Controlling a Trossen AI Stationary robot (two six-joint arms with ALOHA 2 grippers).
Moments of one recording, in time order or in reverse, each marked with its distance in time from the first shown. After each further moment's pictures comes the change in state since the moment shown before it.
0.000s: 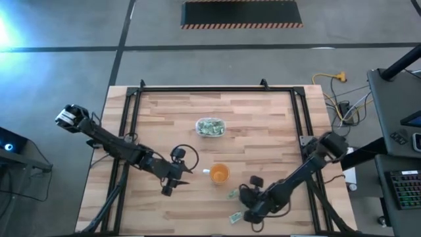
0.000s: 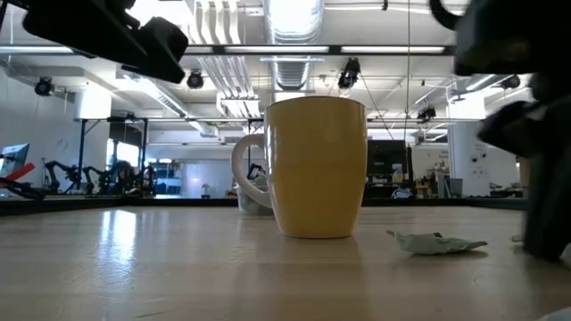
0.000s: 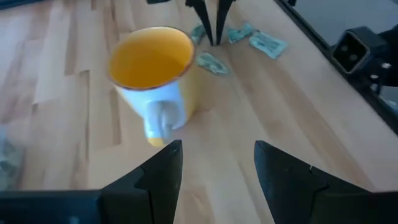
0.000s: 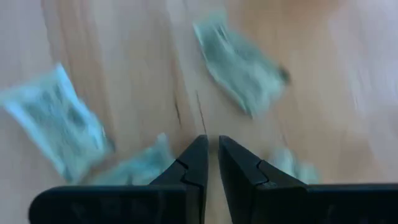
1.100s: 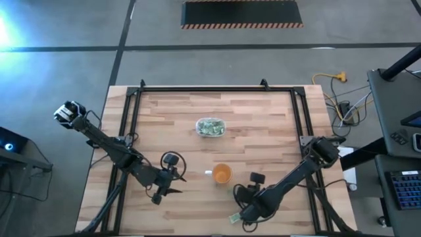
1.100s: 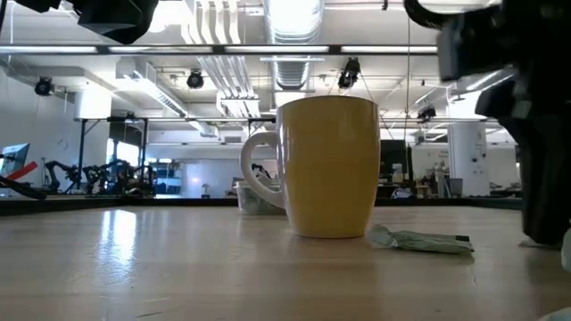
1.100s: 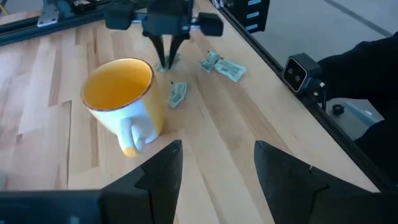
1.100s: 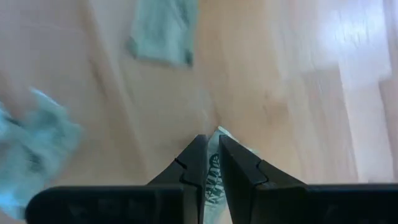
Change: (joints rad) left arm -0.146 -0.086 0.000 -0.005 -0.073 -0.029; right arm -0.003 0.064 0.245 -0.479 -0.015 0.042
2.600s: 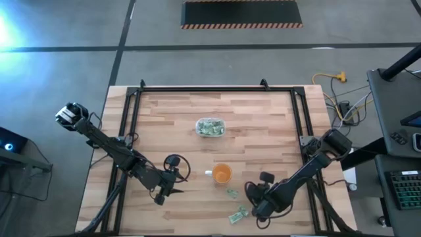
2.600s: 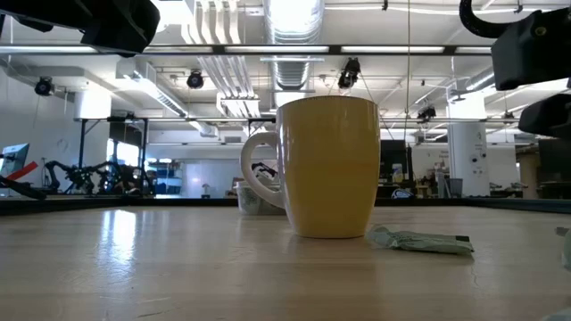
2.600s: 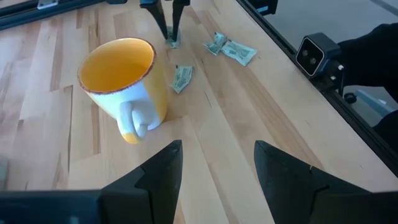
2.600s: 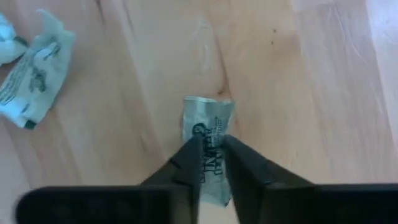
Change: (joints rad) left arm 0.000 0.058 -0.001 0.000 -0.027 -0.011; right arm 0.060 -0.156 -0.244 0.177 -0.086 0.067
